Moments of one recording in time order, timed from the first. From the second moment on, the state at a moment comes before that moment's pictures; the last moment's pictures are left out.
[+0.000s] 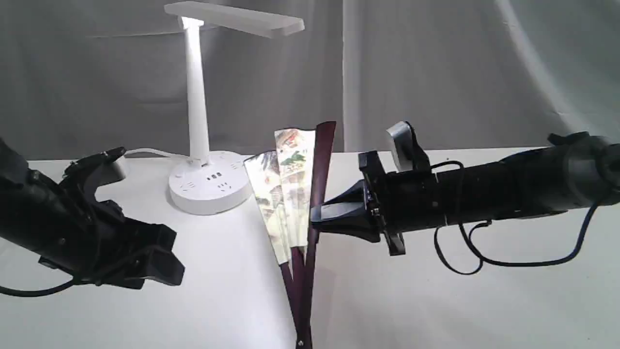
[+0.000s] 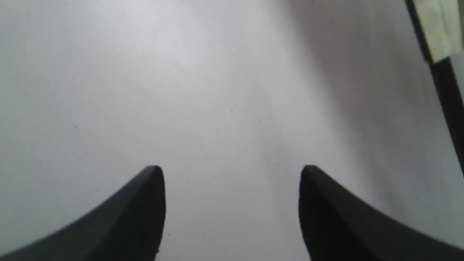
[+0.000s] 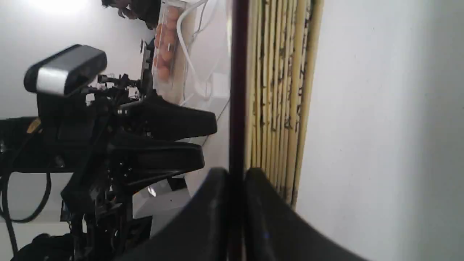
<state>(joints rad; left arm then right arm) -0.14 1.71 -1.02 -0.67 0.74 0.51 0.17 2.16 -1.29 1.55 1.20 -0.97</state>
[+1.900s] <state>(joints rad) -0.37 1.42 -0.56 -0.24 -0.18 0.13 0.09 1.95 -1.05 1.50 1.20 -1.02</state>
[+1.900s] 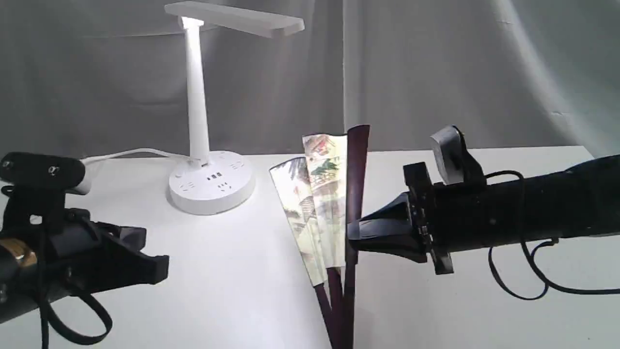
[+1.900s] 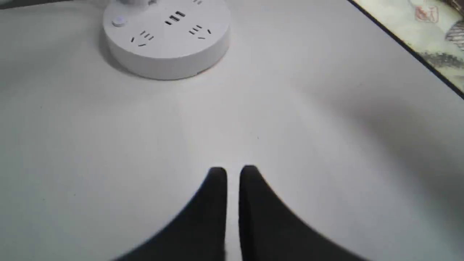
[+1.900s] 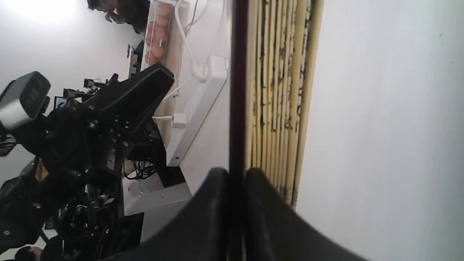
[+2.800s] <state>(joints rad) -0.37 1.63 -0.42 0.24 -0.82 -0.78 0.09 1.95 -1.05 1.50 1.20 -1.05</state>
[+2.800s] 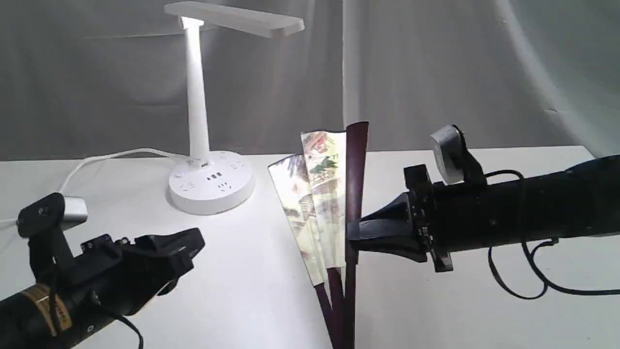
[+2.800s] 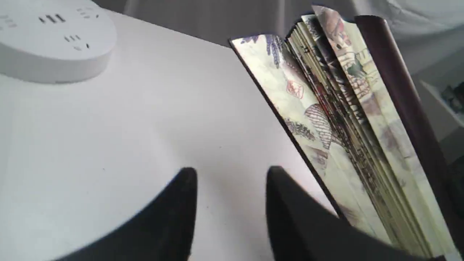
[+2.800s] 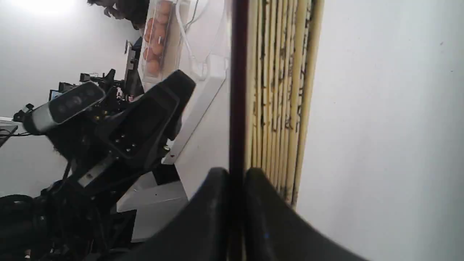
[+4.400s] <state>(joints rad) -0.37 2.19 -0.96 0.58 -1.20 -1.80 0.09 1.95 -1.05 1.49 1.21 -1.09</state>
